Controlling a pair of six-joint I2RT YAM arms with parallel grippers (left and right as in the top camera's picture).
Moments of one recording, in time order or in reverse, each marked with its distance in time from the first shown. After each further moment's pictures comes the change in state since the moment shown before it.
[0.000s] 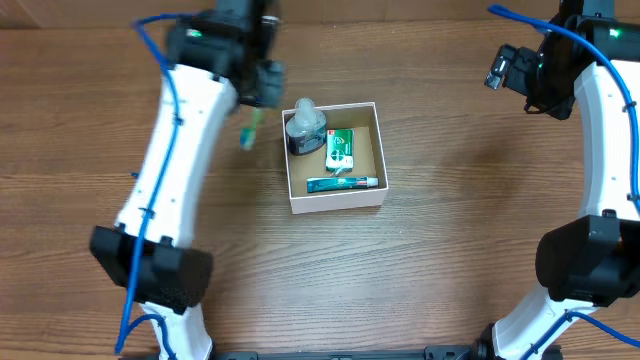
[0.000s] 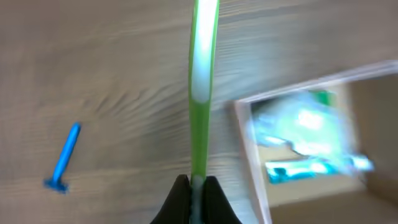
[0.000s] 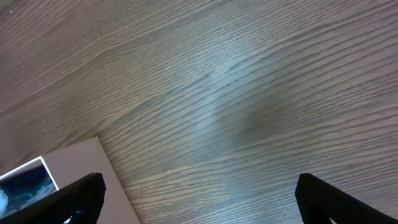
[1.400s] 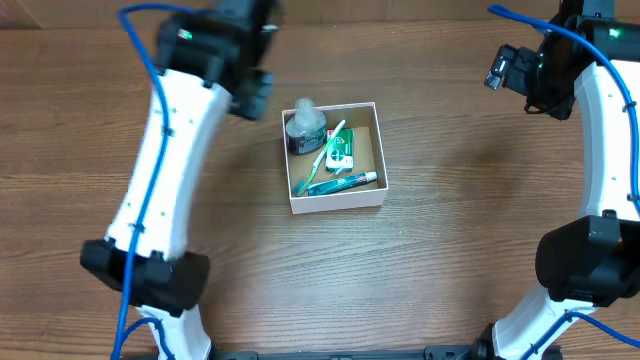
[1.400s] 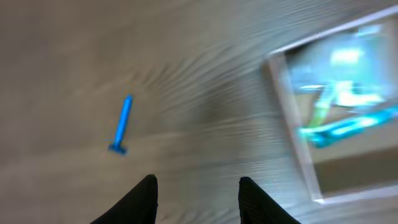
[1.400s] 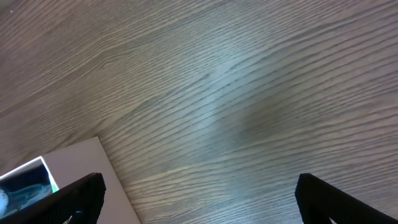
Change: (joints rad) left arm -0.038 -0.024 0.125 -0.207 -0.151 0.056; right arm 0.000 0.000 0.000 0.000 0.000 0.000
